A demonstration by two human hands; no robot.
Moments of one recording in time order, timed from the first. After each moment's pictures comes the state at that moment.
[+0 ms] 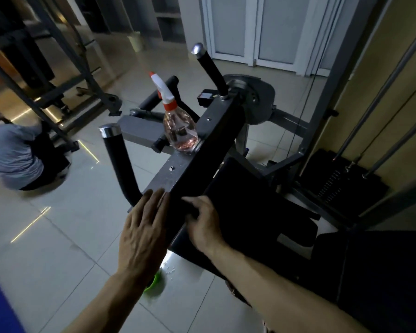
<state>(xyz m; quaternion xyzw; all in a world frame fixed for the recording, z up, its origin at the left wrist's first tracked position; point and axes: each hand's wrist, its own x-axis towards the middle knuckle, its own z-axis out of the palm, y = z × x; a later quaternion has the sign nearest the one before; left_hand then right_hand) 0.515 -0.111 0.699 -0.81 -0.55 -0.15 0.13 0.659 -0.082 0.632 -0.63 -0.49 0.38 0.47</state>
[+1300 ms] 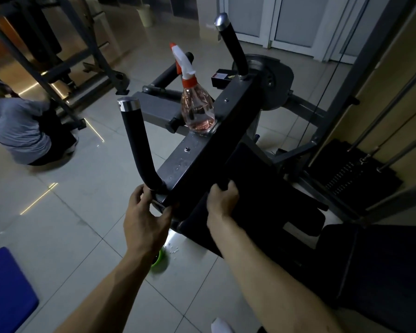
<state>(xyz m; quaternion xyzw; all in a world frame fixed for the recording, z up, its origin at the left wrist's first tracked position) 0.492 -0.111 0.677 -0.63 -0.69 -0.33 -0.16 0.644 -0.055 0.635 -0.72 -0.11 0.44 0.53</state>
